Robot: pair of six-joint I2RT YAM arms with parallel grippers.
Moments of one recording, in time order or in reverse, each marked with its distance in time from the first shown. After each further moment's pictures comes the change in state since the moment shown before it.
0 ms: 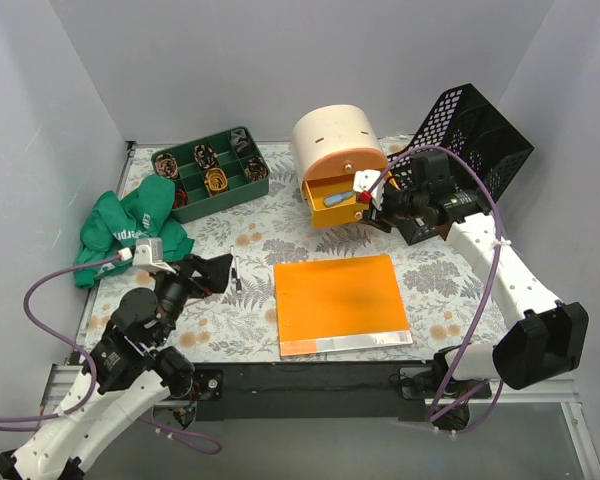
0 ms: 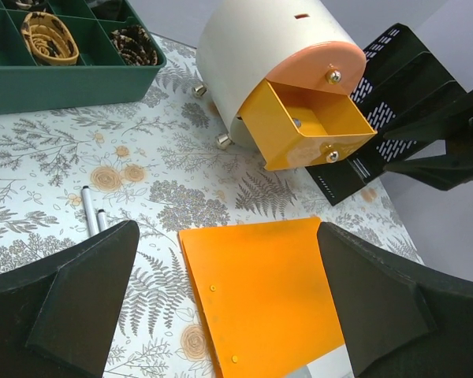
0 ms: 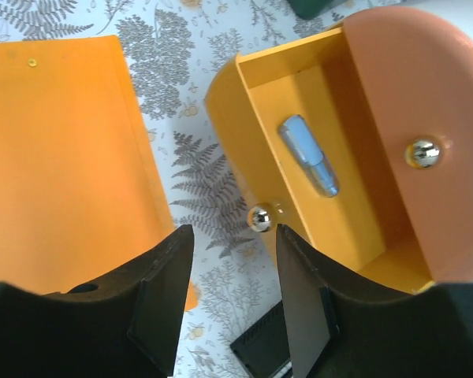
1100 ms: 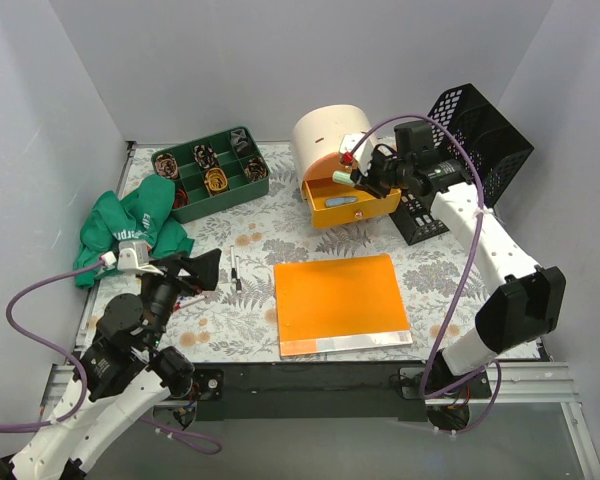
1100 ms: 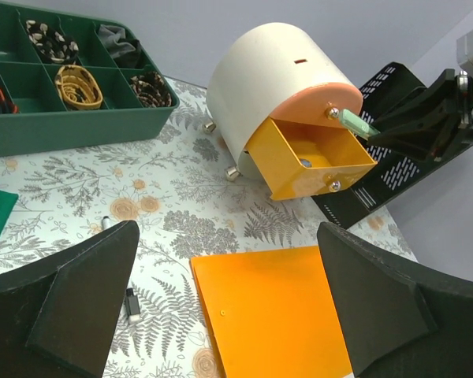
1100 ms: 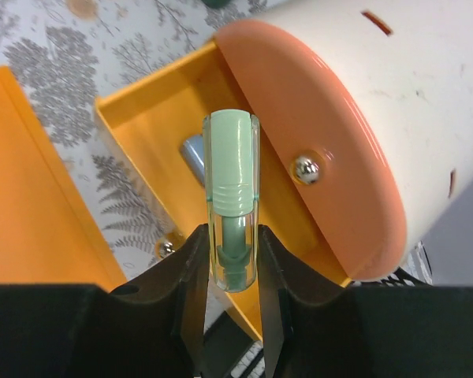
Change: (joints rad) left arm 0.000 -0.038 0.047 0.003 -0.066 0.070; right arm 0.059 0.193 0.247 0.012 0.186 0.150
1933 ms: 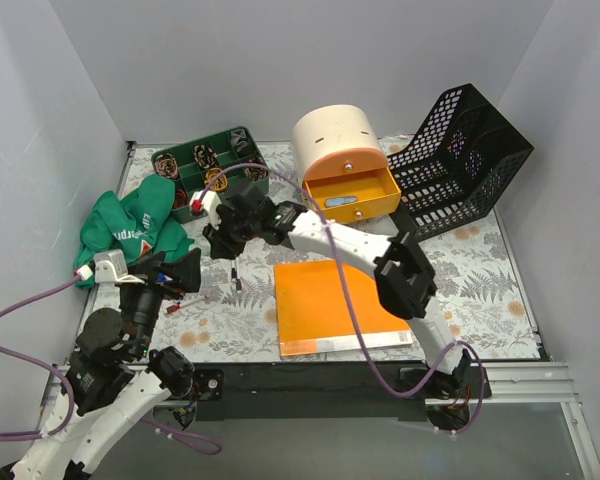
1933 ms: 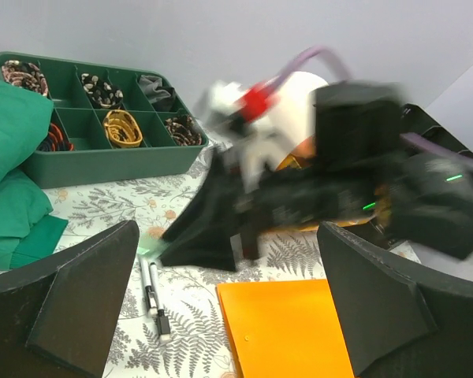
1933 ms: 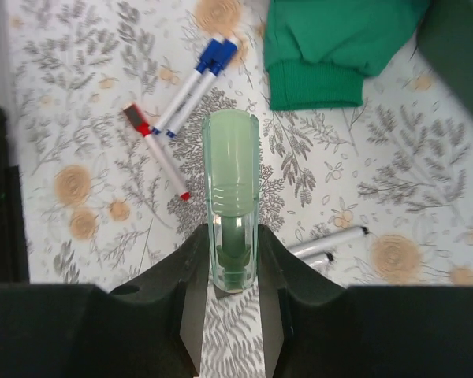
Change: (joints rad) left arm 0.000 -0.086 0.034 -0.031 -0.095 0.087; right arm 0.635 0.685 0.437 0.269 0.080 0.676
